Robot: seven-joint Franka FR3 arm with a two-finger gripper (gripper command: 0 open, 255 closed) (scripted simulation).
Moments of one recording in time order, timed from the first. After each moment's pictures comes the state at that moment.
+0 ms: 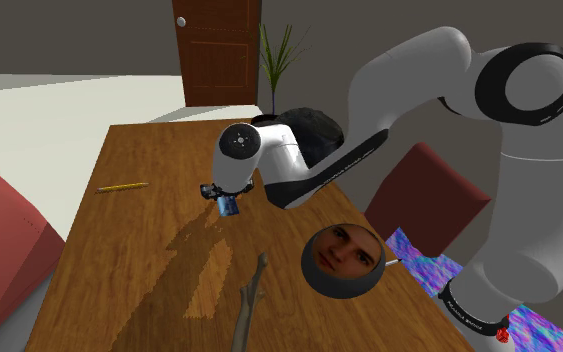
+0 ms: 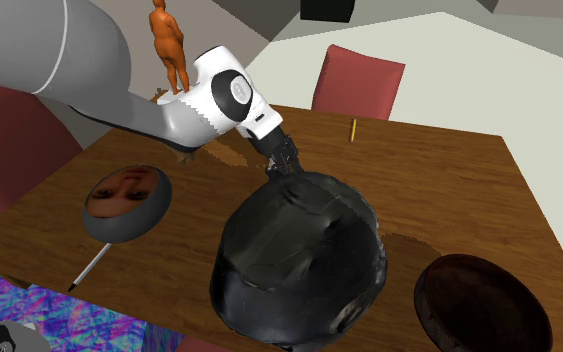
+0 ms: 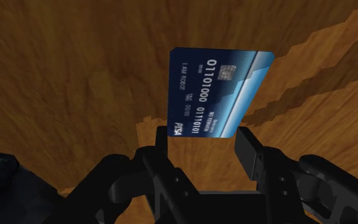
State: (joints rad) arm -0.08 0.44 0.69 -1.92 -1.13 2.32 1.69
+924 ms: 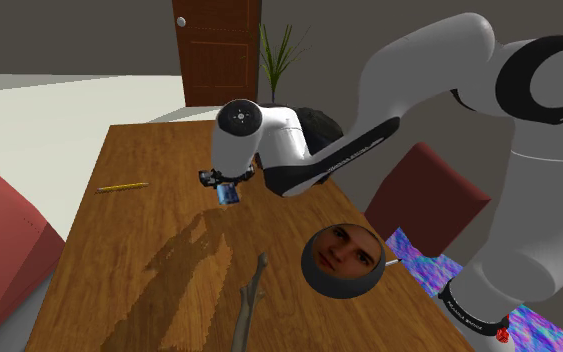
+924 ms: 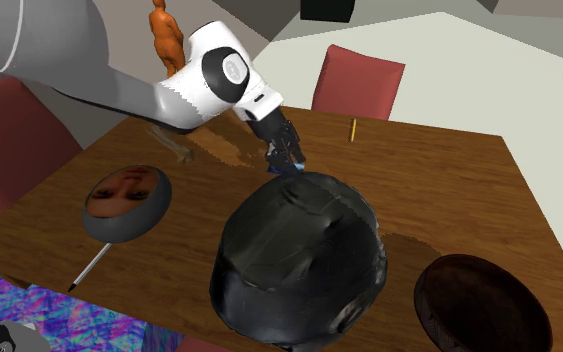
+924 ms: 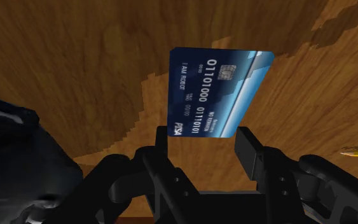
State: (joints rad) arm -0.12 0.37 0.73 -1.91 -1.03 2.29 1.61
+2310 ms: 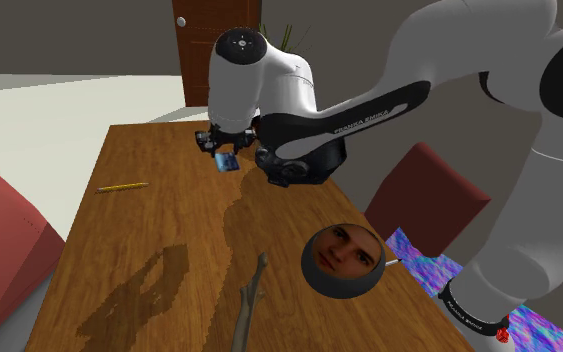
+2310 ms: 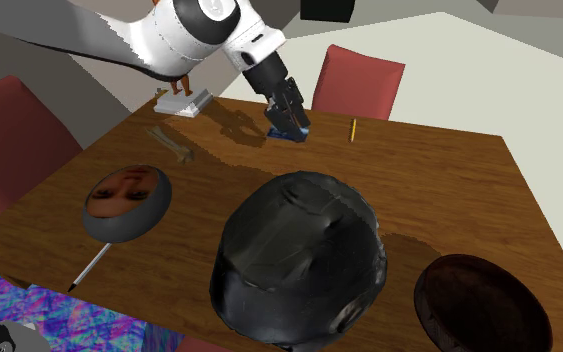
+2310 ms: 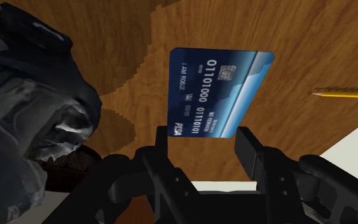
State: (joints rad) arm -0.18 0.24 0.80 -1.82 -0.82 2.18 1.39
